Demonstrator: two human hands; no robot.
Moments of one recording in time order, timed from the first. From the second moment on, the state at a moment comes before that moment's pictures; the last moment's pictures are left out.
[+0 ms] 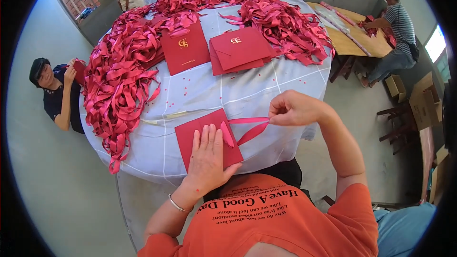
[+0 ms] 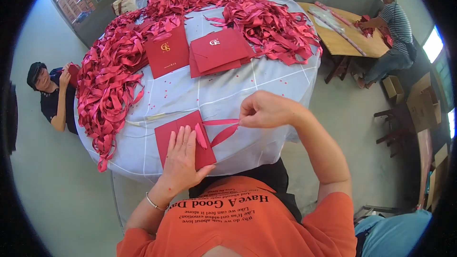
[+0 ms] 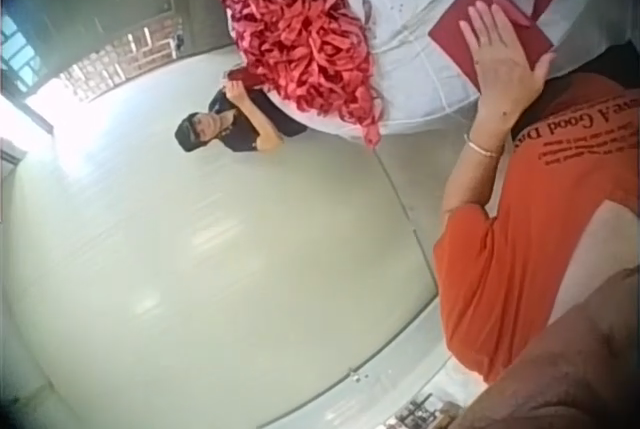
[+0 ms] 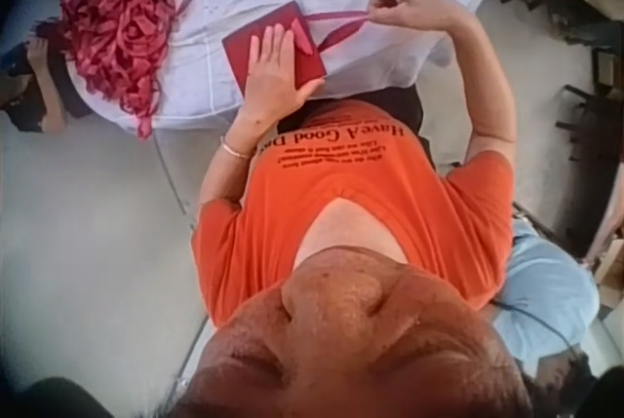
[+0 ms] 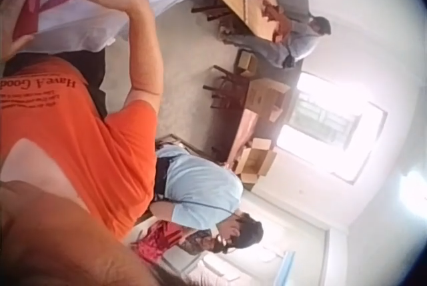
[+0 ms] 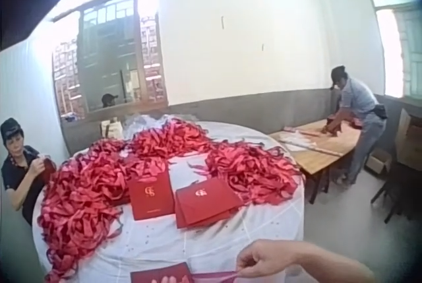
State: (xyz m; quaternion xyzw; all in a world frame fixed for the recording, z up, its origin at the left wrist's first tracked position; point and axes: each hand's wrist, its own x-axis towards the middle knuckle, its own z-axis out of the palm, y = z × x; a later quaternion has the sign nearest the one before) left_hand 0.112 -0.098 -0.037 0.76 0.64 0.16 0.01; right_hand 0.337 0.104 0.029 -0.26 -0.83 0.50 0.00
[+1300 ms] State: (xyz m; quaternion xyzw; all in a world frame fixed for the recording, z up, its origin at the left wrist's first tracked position) left_hand 0.108 -0.098 -0.039 0.73 0.63 0.26 0.06; right_hand 0.247 0.013 -0.025 -0.34 -0.89 0.17 0.24
